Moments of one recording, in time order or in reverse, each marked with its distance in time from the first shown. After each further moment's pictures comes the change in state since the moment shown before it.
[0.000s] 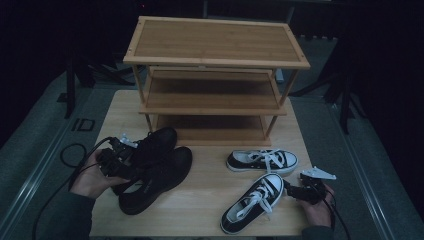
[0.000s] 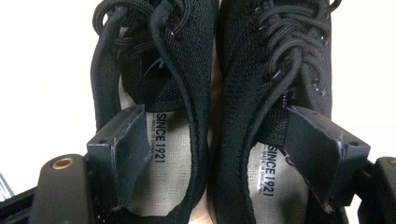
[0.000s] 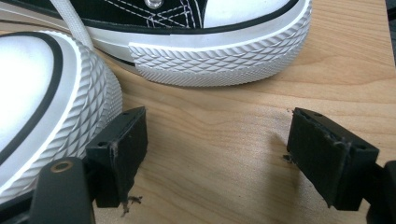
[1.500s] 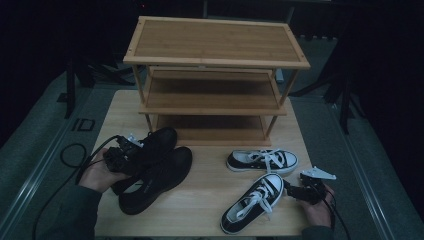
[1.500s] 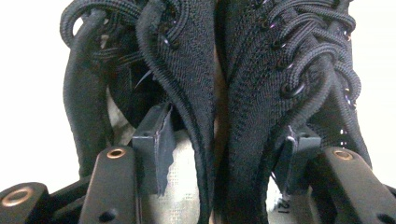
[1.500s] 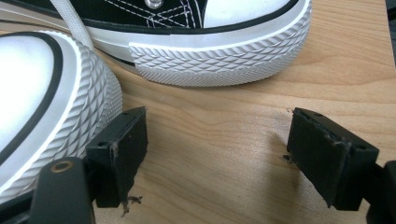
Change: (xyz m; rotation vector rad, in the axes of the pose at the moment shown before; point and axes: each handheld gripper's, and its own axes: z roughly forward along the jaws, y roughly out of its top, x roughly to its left) left arm 0.006 0.010 0.023 0.044 -0.031 0.051; right arm 0.000 0.000 0.000 0.000 0.000 0.000
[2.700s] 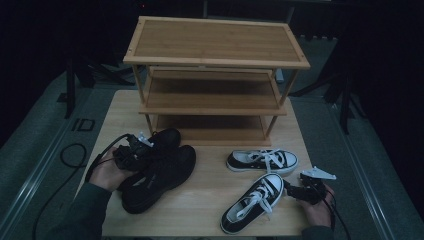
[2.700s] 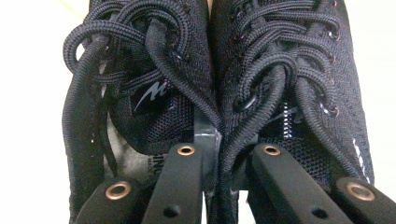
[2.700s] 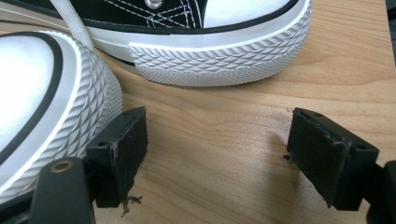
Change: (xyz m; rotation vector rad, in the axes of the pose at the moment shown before) left arm -0.021 0.021 -0.004 -0.020 0.024 0.052; right arm 0.000 0.000 0.000 0.000 0.000 0.000
